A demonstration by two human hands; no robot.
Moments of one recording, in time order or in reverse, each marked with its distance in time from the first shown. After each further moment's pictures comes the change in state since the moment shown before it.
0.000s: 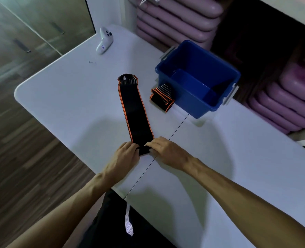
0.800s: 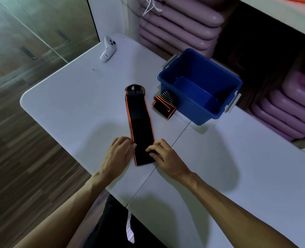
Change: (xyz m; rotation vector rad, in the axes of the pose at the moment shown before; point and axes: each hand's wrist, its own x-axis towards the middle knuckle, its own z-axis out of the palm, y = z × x) left_hand 0.019 -0.018 -0.020 -0.031 0.069 -0.162; right_hand 0.003 -0.020 0.004 0.380 0.159 0.268
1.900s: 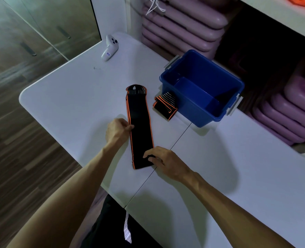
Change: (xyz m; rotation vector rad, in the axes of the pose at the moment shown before) left_hand 0.086 -0.001 -0.005 -0.217 -0.021 -0.722; right_hand 0.003 -0.002 -0.008 0.055 -0.173 0.057
